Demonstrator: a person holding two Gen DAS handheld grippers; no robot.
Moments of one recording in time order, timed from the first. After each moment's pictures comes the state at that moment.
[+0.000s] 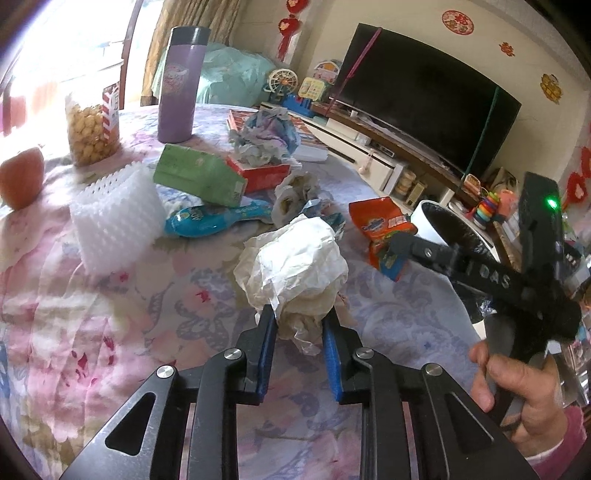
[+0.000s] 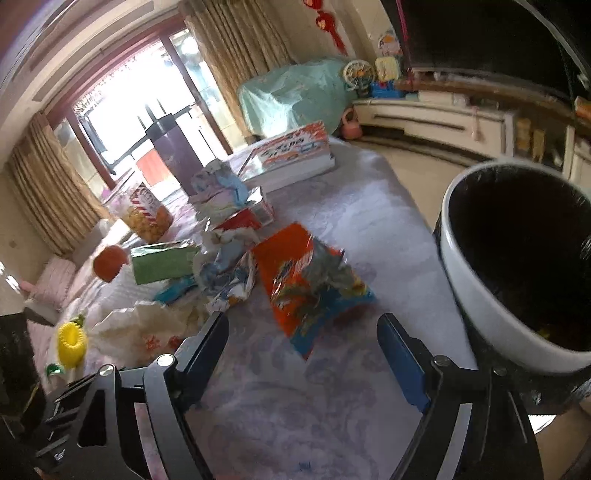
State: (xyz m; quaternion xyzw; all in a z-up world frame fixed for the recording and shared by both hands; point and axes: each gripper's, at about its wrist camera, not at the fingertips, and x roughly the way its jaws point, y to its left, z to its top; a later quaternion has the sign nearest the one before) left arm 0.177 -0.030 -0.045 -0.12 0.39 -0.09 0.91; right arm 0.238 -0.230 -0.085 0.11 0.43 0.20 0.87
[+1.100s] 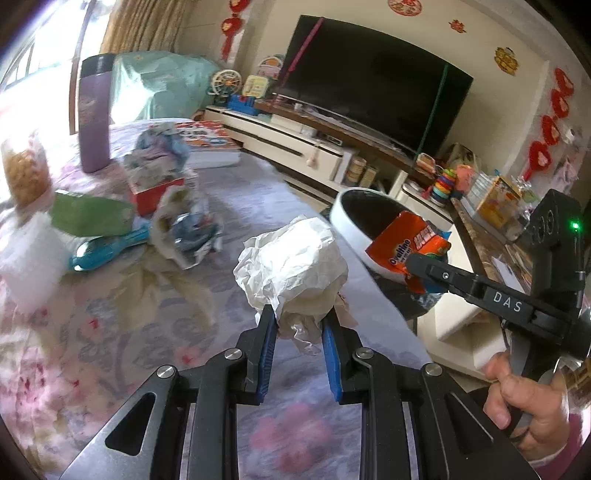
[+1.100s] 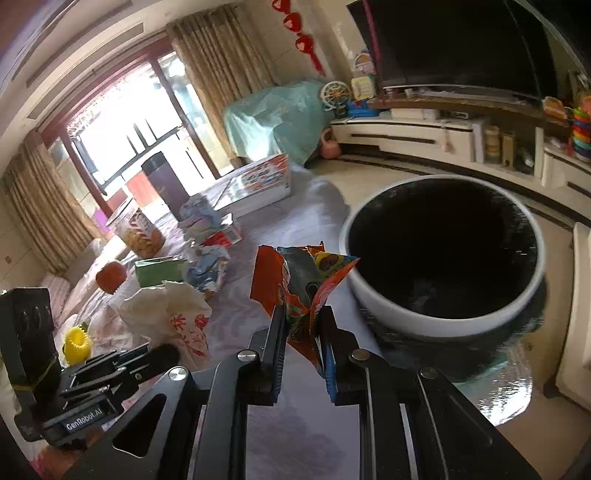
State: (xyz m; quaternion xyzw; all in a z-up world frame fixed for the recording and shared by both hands) left arm 0.197 -0.101 -0.027 -0.09 0.38 -0.18 0.90; right arm 0.188 -0.315 -0.052 0.13 0.40 0.16 0.89
